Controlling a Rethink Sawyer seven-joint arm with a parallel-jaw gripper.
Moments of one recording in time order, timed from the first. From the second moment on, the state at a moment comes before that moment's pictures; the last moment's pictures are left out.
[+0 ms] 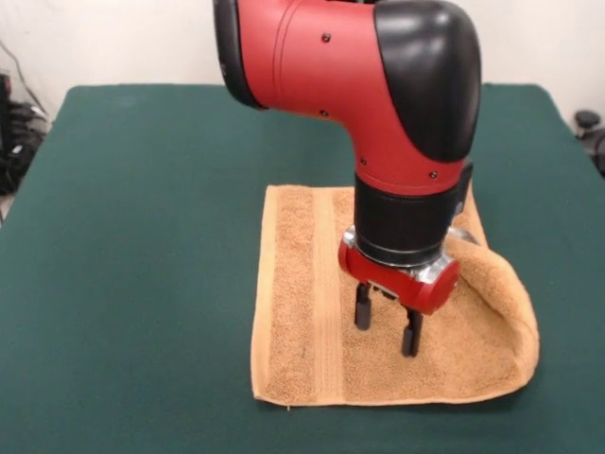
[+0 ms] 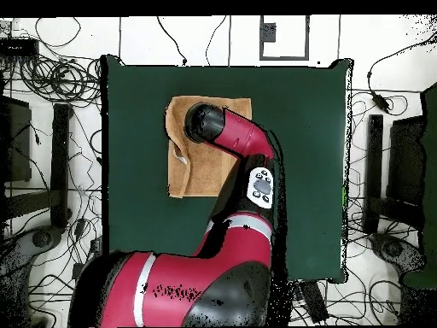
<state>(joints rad) 0.01 -0.14 -0.22 1.11 0.46 0.50 2.08</state>
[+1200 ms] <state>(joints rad) 0.09 -0.15 -0.27 1.08 0.50 0.65 2.08</state>
